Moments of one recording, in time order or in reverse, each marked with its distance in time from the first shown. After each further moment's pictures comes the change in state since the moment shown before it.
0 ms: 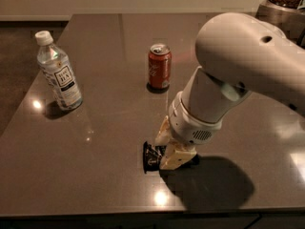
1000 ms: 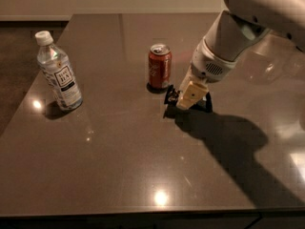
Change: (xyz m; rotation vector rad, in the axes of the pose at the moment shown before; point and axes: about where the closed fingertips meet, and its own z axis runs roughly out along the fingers) arm 0.051 -0.134 -0.064 0.149 -0.016 0.328
